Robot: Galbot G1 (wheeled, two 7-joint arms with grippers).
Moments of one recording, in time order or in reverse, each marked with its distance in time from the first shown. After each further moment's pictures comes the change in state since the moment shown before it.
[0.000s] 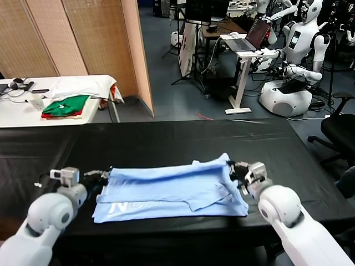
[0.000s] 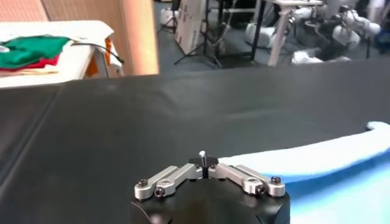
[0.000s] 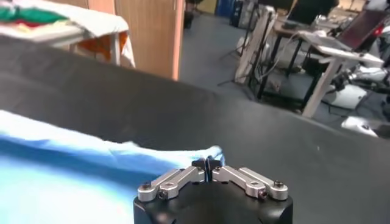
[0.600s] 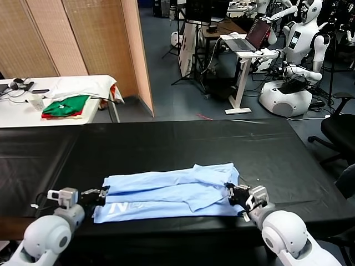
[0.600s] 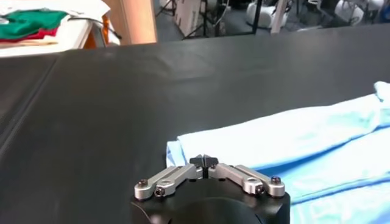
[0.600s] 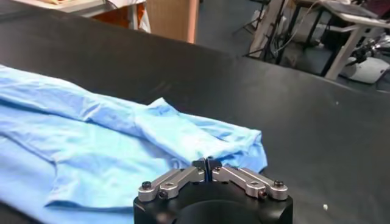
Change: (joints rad) left arm 0.086 -0.019 -0.039 -0.006 0.043 -0.008 -0.007; right arm -0.092 0.007 0.021 0.047 -0.021 -0.012 -0.006
